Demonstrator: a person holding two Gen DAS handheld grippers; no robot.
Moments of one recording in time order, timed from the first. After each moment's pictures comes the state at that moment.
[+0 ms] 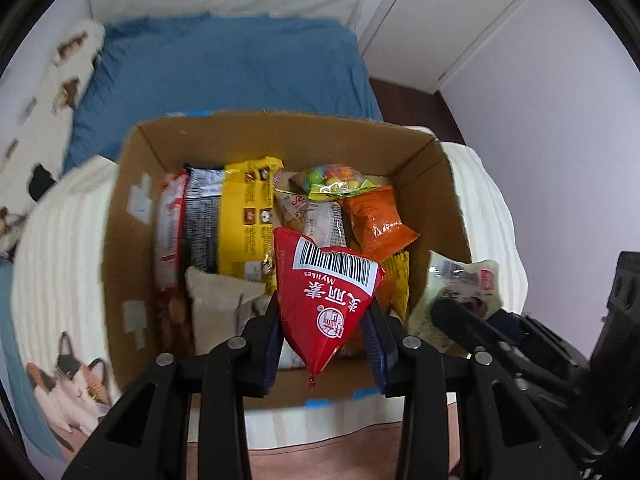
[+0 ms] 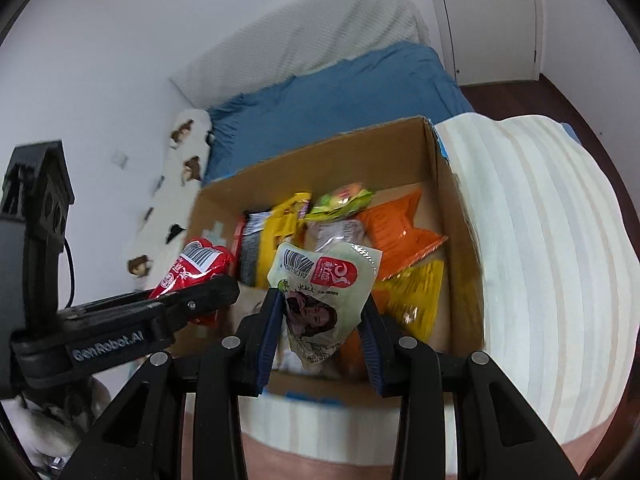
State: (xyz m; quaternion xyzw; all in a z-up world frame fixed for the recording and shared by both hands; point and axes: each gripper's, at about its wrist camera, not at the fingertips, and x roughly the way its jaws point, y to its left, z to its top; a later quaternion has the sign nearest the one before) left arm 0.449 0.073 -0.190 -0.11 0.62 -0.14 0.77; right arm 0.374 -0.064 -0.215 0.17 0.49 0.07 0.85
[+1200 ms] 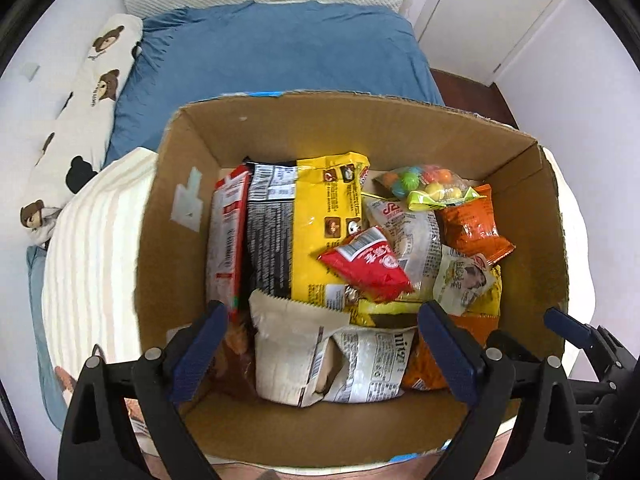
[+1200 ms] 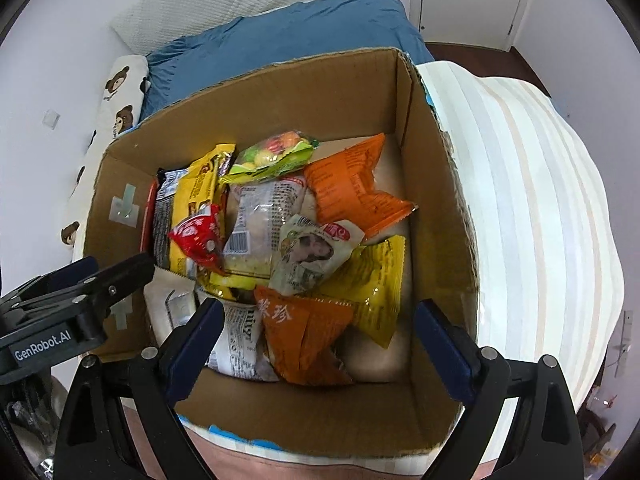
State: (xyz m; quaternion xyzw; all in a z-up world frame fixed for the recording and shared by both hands) left arm 0.467 0.104 -0.231 -0.04 0.63 -0.05 0.77; right arm 0.419 -0.061 -0.267 0.10 0.59 0.00 0.80
